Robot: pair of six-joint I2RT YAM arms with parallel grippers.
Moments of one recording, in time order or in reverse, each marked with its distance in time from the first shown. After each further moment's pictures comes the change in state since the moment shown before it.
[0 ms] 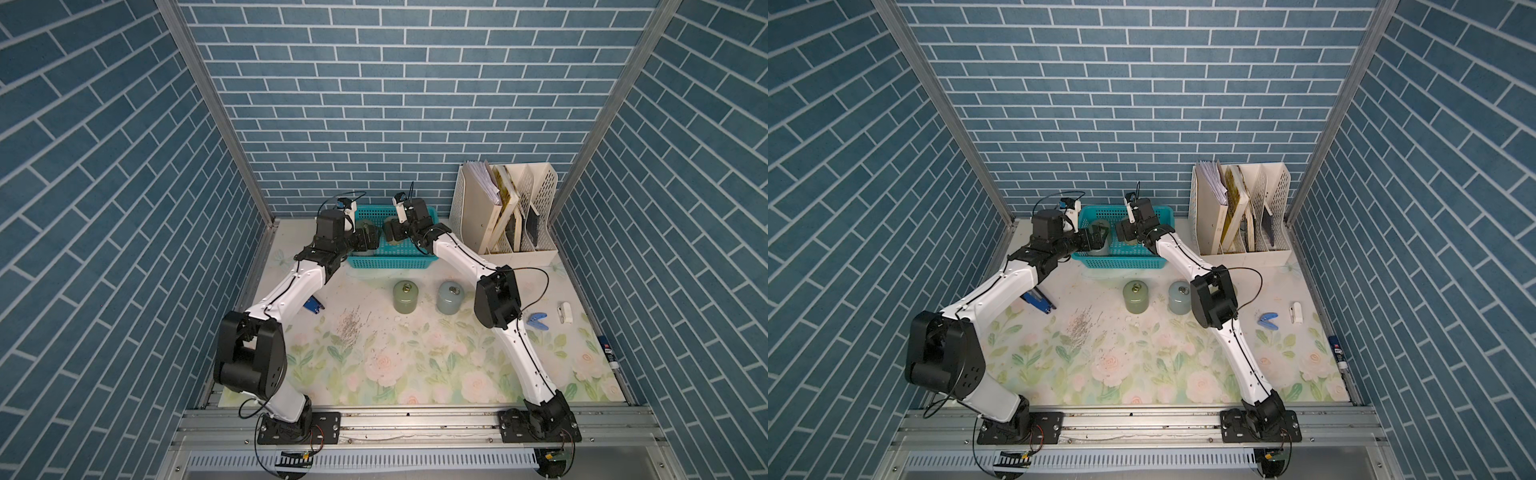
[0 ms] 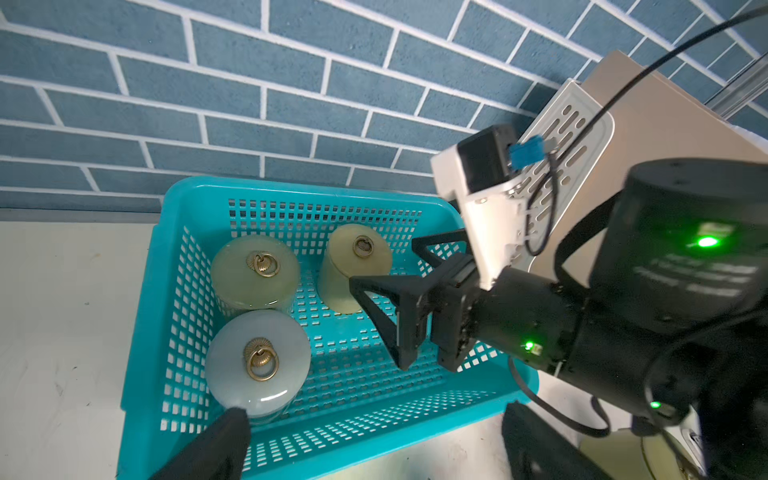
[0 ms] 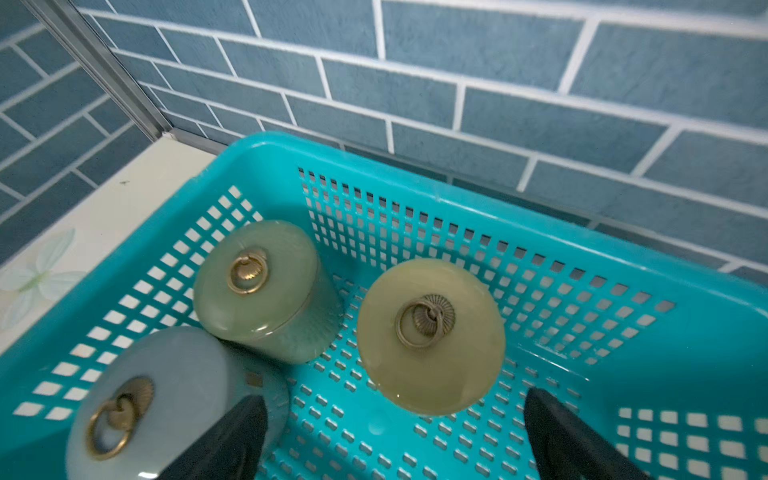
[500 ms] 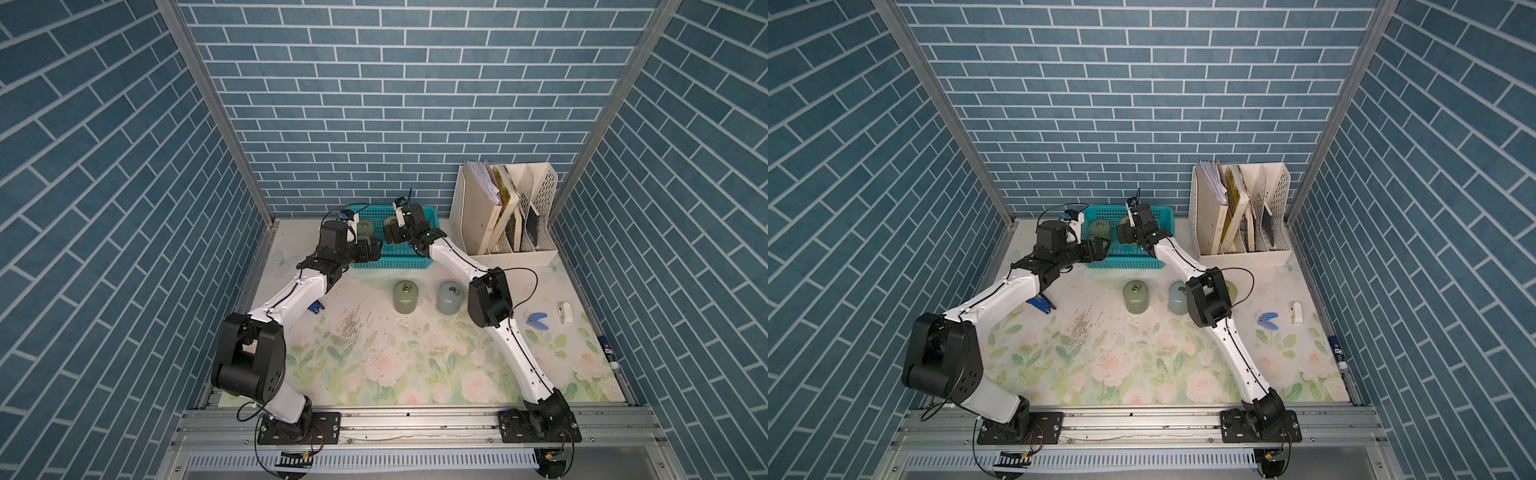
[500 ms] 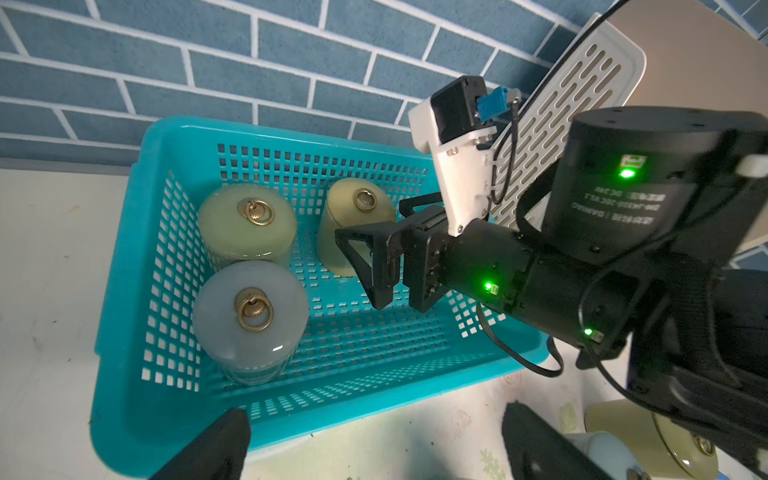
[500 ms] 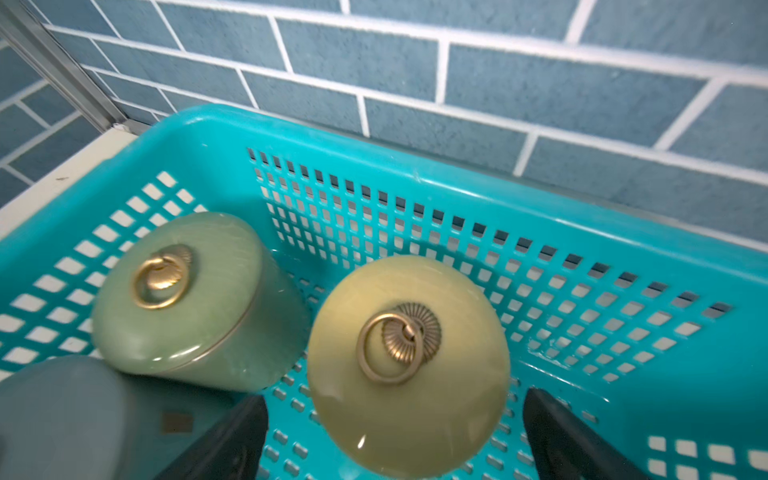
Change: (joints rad) left arm -0.022 -0.025 -0.111 0.034 0.001 -0.005; right arm -0.009 0.131 0.104 0.043 0.037 0.002
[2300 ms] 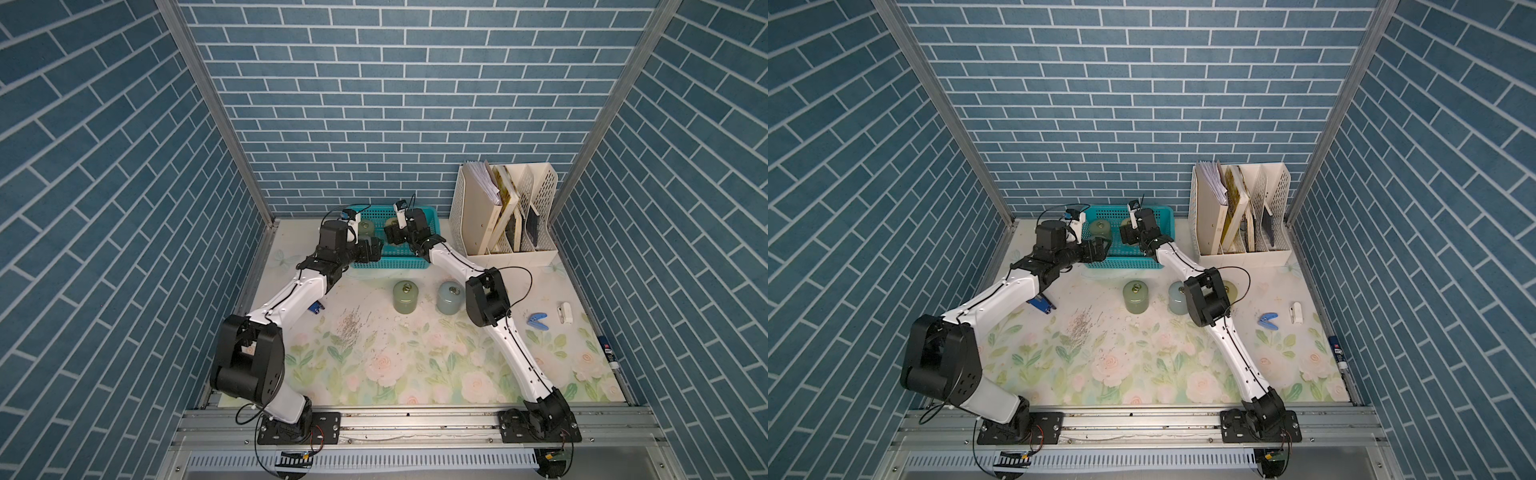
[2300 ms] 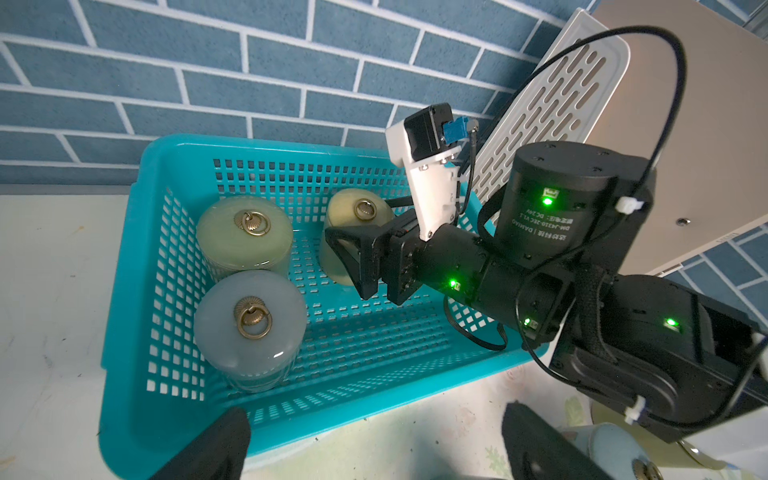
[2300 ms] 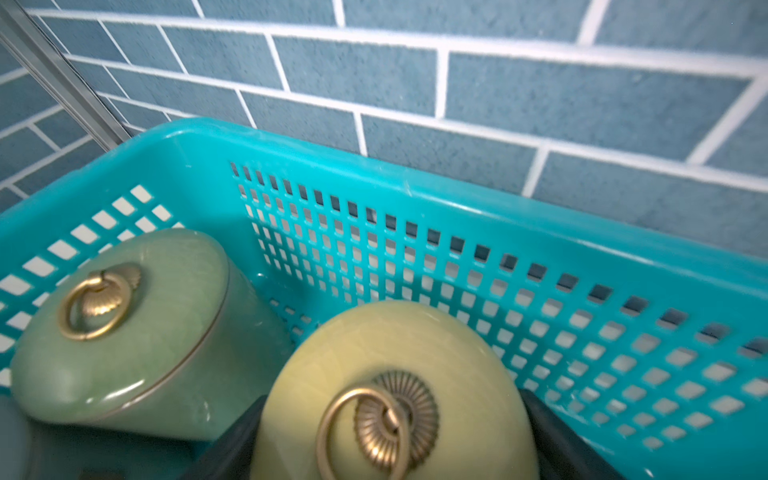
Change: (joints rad) left arm -0.003 -0.018 0.000 -0.001 -0.001 0.046; right arm -0.016 0.023 -0.072 0.188 -0.045 -0.008
